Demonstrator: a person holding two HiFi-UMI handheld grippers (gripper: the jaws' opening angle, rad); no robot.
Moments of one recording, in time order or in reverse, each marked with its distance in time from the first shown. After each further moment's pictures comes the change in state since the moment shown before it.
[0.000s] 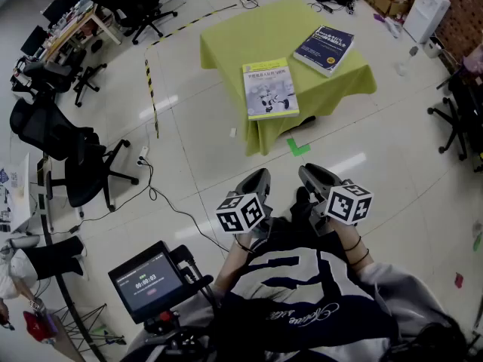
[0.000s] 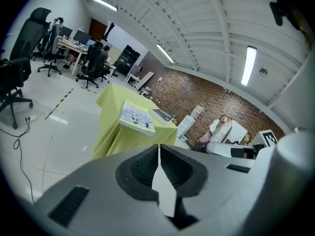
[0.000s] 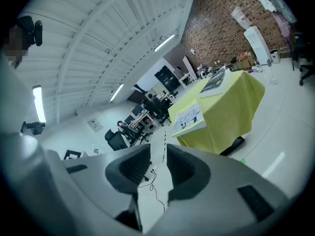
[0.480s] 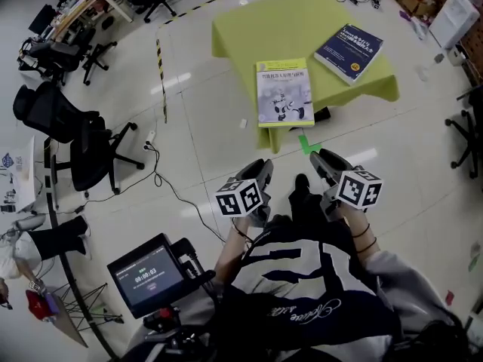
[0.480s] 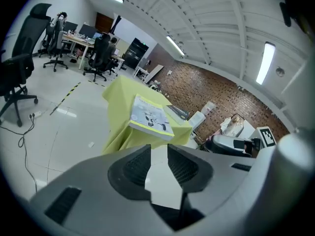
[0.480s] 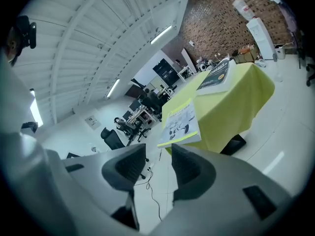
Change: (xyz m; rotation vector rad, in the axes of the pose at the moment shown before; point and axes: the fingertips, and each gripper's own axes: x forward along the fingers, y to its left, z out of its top) left arm 0.086 0.066 0.038 -0.046 0.079 0.076; right arm 0.086 -0.078 0.065 0.009 0.060 -0.002
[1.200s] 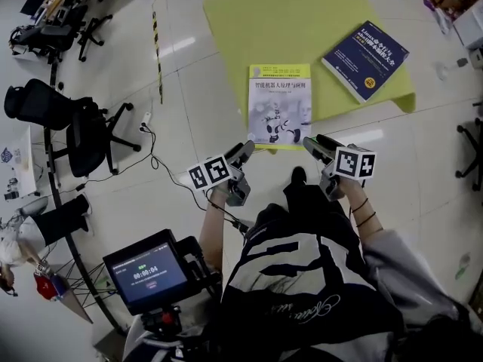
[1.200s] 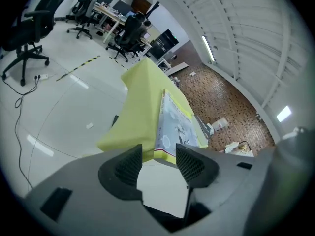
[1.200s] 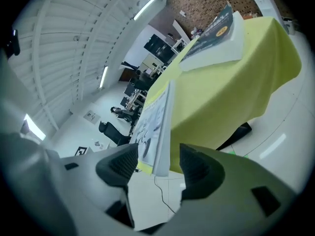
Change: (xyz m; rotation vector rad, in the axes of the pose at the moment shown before) left arm 0.123 0.097 0.066 -0.344 0.061 0.024; right arm 0.133 -0.130 0.042 0.135 0.280 0.047
